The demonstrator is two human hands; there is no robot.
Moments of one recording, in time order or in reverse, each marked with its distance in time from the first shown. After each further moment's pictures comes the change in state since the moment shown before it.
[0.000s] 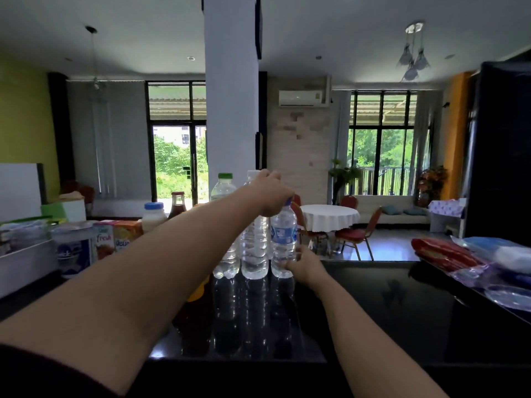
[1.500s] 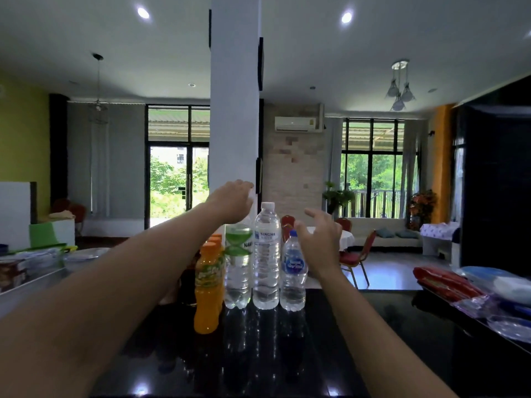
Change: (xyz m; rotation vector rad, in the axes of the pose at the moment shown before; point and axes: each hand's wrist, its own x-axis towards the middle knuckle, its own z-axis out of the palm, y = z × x) left_hand -0.046 -0.097 0.004 -0.465 0.186 -0.344; right_hand -0.001 -0.098 -0.014 -0.140 0.621 -0.501
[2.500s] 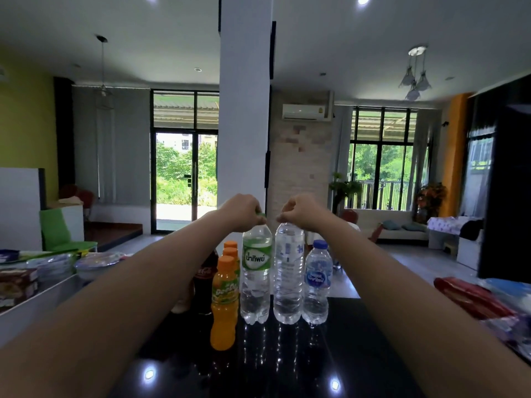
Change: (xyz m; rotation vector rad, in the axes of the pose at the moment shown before) left_hand 0.009 -0.022 -0.007 -0.137 -0.205 -0.055; right_hand 0.091 -0.073 0.032 -0.294 -0.691 0.024
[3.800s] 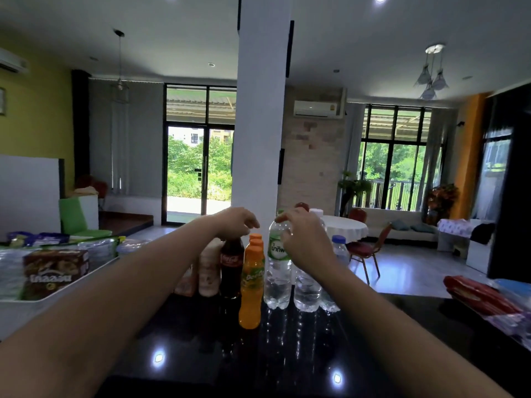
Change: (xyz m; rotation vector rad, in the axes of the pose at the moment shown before) left_hand -0.057 -0.058 -0.014 -0.103 -0.207 0.005; right_hand -0.088 -0.050 0.058 0.012 0.333 -0.273
